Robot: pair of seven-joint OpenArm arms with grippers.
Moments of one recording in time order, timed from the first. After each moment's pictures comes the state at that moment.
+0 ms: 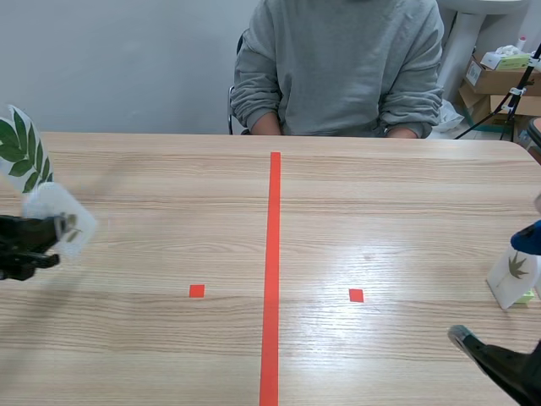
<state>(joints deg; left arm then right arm) 14.1 -20.0 -17.5 83.8 -22.6 -31.8 10.0 -46.9 24.0 25.0 130.5 14.6 45.3 -28.0</state>
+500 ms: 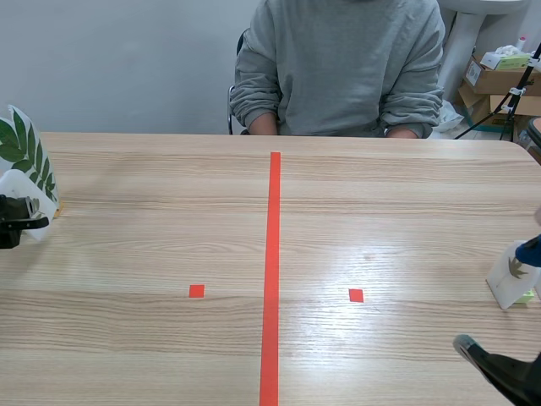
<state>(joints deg) -2.6 -20.2 -19.3 63.1 -14.1 -24.4 6.4 -46.7 23.9 25.0 128.6 14.7 45.3 -28.7</state>
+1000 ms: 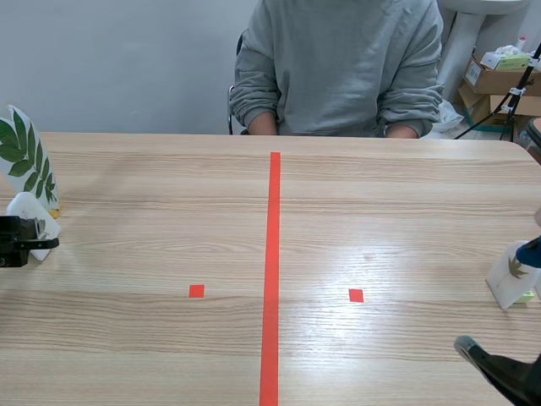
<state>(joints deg) -6.0 -20.2 -17.8 53.6 -8.0 -23.5 2.2 -46.7 23.9 25.0 128.6 14.7 45.3 -28.9</state>
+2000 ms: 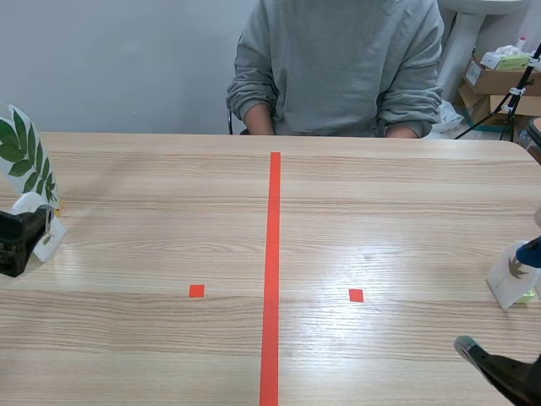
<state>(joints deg) 16.4 -25.1 -18.3 87.6 -8.0 -27.7 0.5 -46.7 23.9 25.0 128.6 14.7 45.3 -28.9</state>
